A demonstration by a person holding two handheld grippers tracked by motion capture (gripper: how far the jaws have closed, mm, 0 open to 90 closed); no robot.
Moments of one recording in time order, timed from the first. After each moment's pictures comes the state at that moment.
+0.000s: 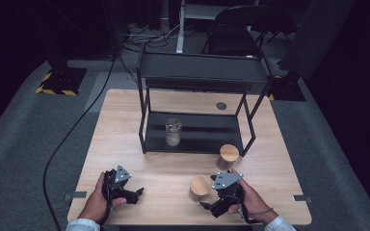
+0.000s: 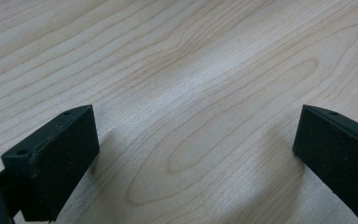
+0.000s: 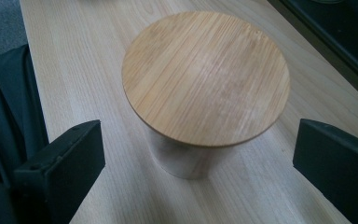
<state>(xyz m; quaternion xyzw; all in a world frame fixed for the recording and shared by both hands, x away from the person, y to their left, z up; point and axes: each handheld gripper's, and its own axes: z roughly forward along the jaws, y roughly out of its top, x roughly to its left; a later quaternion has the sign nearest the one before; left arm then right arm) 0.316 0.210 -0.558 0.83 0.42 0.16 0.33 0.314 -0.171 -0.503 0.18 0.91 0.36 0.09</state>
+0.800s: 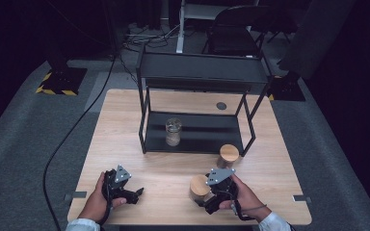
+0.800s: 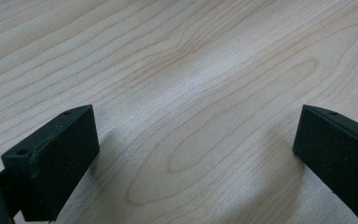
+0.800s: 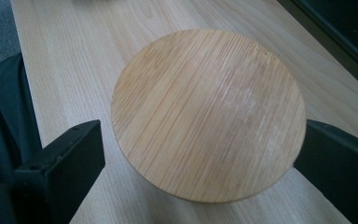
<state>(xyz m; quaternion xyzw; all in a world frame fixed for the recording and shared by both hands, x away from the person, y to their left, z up) 0.316 0.210 -0.558 0.83 0.42 0.16 0.33 0.324 -0.154 -0.503 0.19 0.91 0.35 0.08</state>
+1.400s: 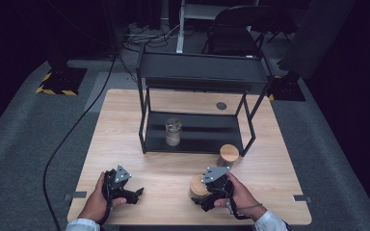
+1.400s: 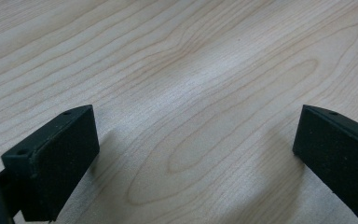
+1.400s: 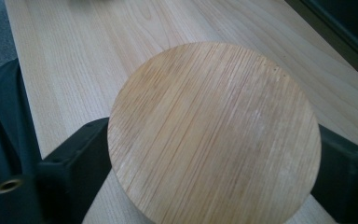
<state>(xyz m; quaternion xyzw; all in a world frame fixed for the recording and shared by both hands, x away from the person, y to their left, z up) 0.316 0.210 -0.558 0.83 0.42 0.16 0.33 0.328 -0.143 -0.503 0.20 0.92 0.34 0.07</state>
